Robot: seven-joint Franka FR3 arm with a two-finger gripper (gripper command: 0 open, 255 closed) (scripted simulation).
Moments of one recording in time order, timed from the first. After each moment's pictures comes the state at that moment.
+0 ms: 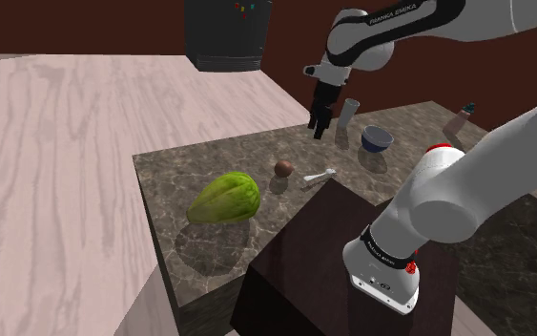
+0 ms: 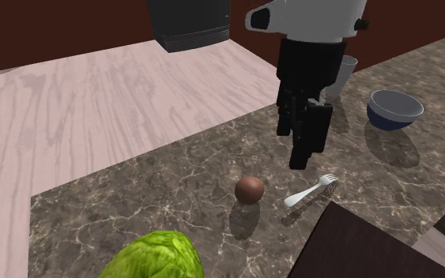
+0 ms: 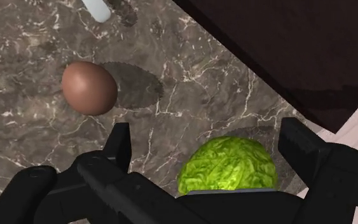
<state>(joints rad) 0.09 -0.35 -0.51 -2.54 -0.04 2.03 -1.03</state>
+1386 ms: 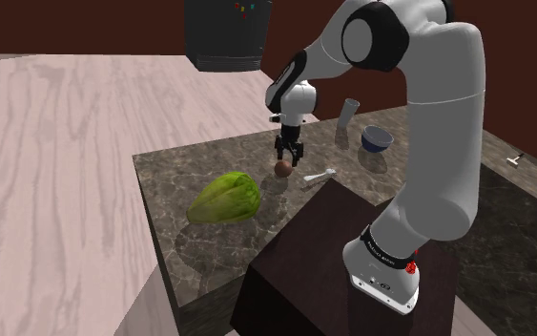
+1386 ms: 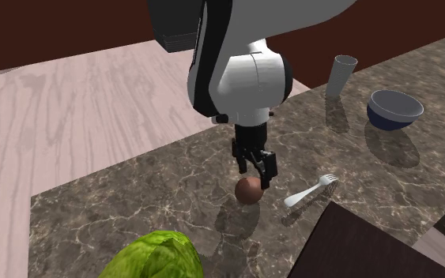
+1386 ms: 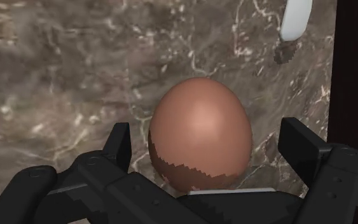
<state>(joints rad) 0.01 0.59 -0.45 -2.09 0.39 2.19 -1.97</state>
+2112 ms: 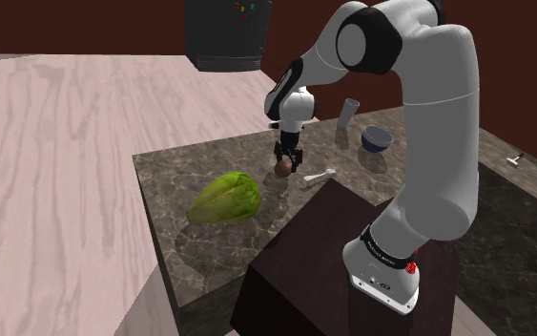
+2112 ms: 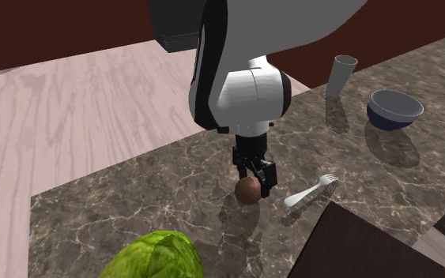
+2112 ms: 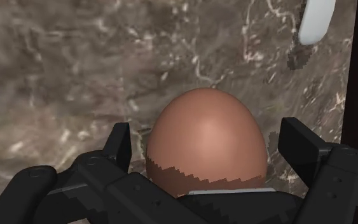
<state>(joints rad) 0.00 0.63 -0.42 -2.11 0.42 2.24 -1.99</state>
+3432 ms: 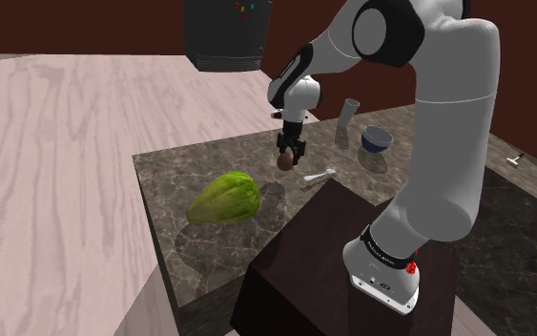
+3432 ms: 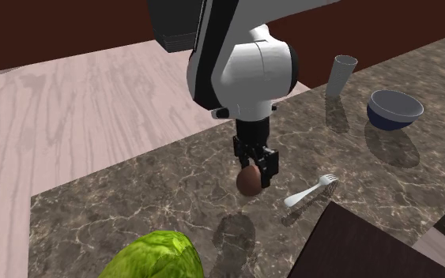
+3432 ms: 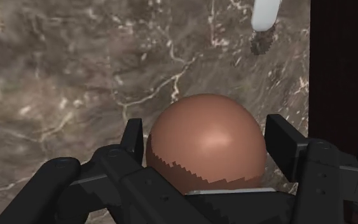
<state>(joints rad) 0.04 0.52 -0.47 -2.14 0.36 2.17 -1.95</state>
